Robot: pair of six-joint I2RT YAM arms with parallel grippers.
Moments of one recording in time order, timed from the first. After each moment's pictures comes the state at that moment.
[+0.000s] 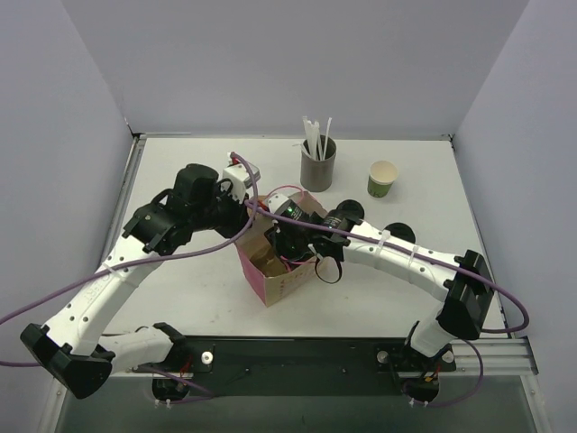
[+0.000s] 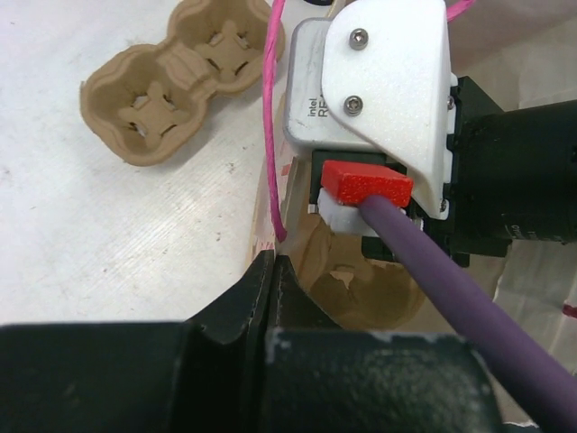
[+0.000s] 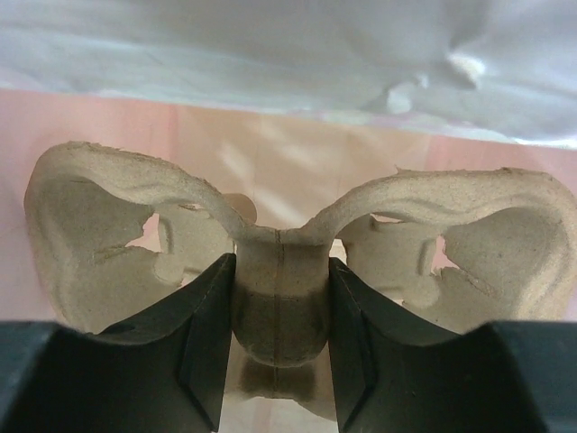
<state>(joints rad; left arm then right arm) -0.59 1.17 1.33 -0.82 0.23 -0.04 1.01 1.57 1.33 -0.72 0.16 0.23</state>
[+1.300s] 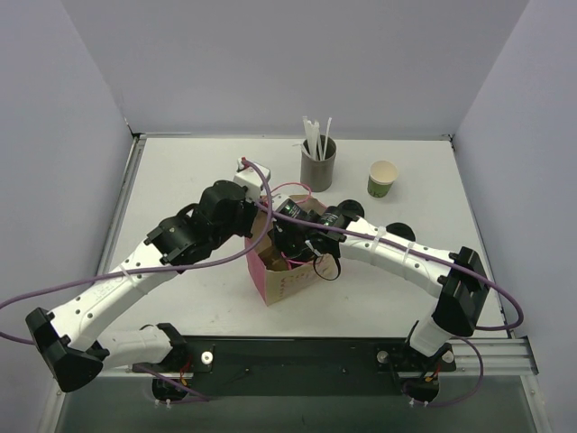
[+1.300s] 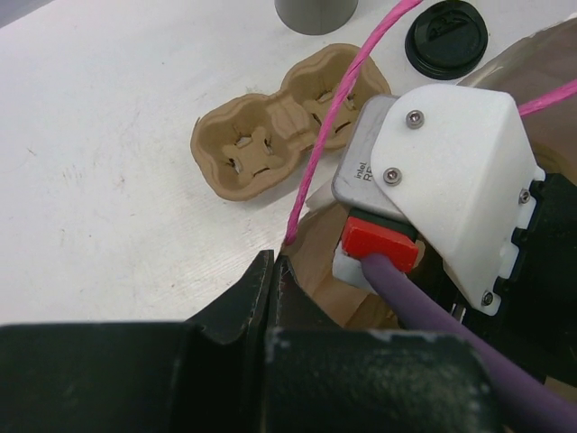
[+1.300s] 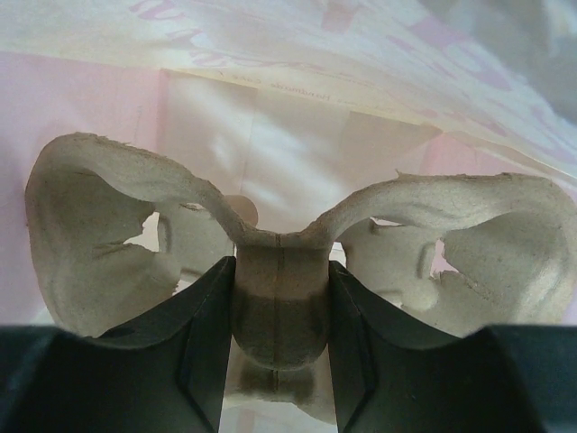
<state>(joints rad) -0.82 1.15 1.22 -0.61 -0.33 -0.11 1.00 1.60 1.36 -0.80 0.17 0.25</state>
